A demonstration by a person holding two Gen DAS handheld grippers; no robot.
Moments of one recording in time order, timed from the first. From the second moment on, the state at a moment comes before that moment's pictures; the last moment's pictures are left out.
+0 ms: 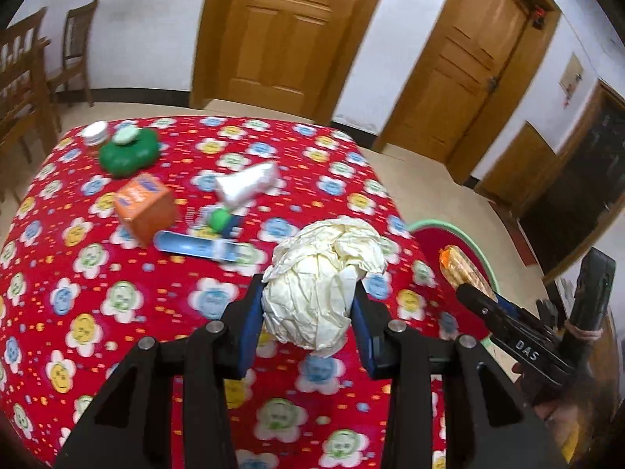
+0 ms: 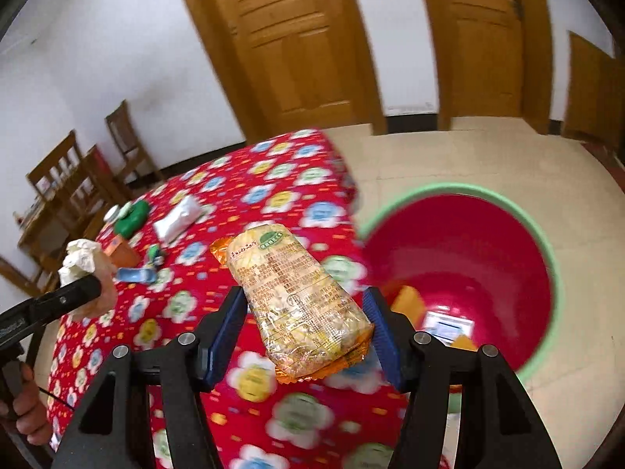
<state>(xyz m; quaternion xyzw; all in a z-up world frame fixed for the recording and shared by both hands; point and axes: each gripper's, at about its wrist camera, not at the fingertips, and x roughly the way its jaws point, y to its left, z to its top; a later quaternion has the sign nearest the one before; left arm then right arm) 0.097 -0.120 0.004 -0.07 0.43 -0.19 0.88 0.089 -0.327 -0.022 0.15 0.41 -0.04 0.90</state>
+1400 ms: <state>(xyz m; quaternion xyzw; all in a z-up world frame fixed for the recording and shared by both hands) 0.109 -0.324 -0.021 0.06 0.44 -0.34 0.83 0.008 -0.446 -0.027 0.25 0.36 -0.16 0.89</state>
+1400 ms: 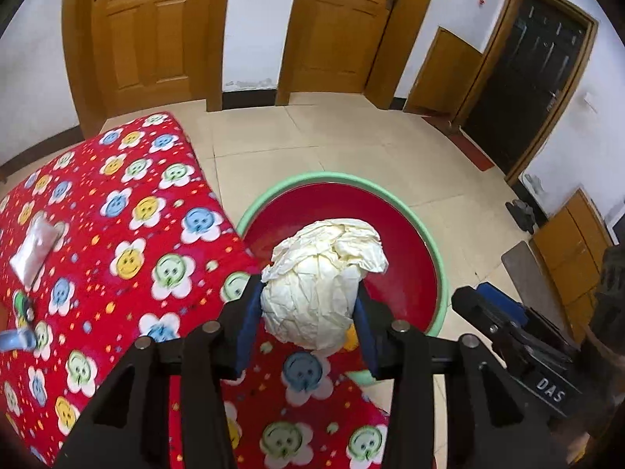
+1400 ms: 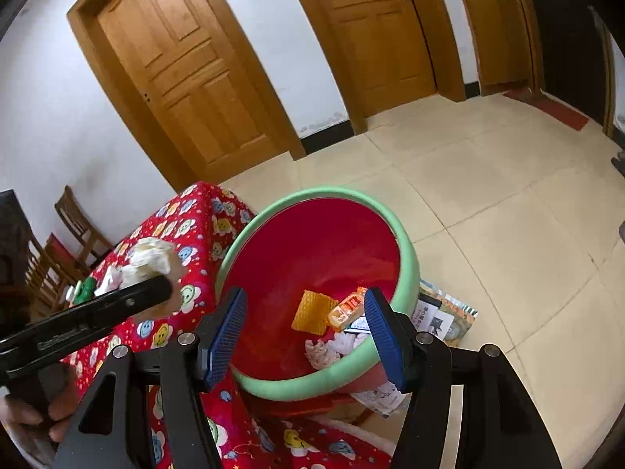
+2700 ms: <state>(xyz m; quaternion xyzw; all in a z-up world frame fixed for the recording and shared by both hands) 0.145 -0.115 0.025 -0.02 0.41 -0.15 0.90 0.045 -0.363 0.002 0.20 0.37 -0.08 0.90</state>
